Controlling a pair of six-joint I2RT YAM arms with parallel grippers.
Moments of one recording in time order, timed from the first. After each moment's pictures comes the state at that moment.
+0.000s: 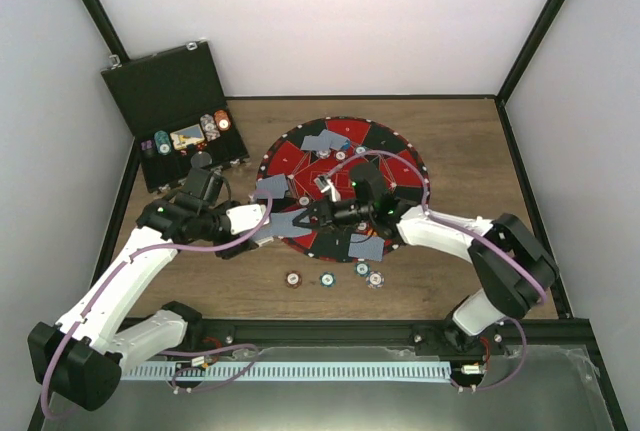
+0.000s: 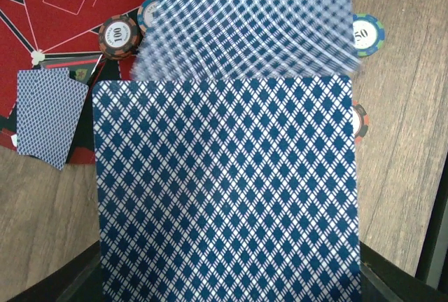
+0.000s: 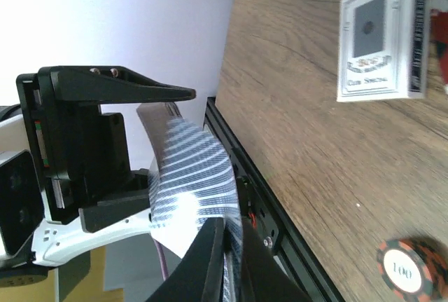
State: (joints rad) left arm -0.41 1.02 0.91 -0.99 0.34 0.81; right arm 0.73 1.55 0.82 0.29 -0.85 1.03
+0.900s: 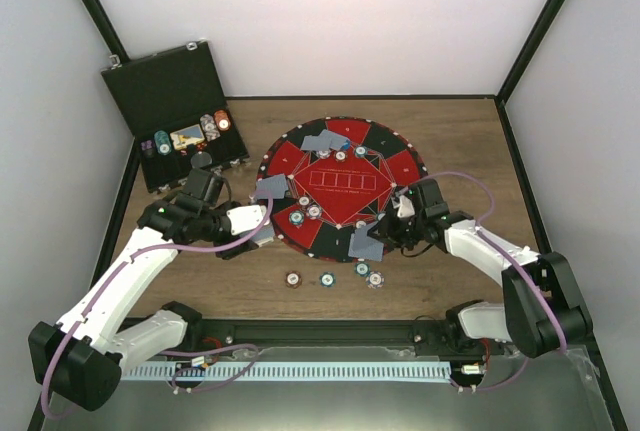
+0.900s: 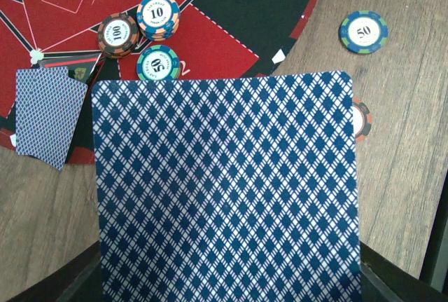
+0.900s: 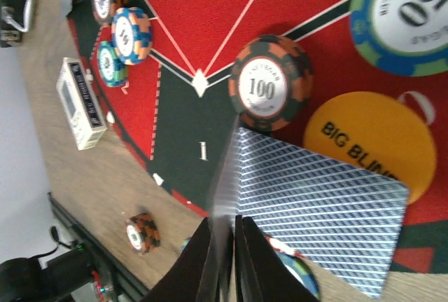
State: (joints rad) left arm -0.41 1.02 0.90 -0.97 0.33 0.82; right arm 0.34 1.28 0.57 -0.26 -0.62 0.69
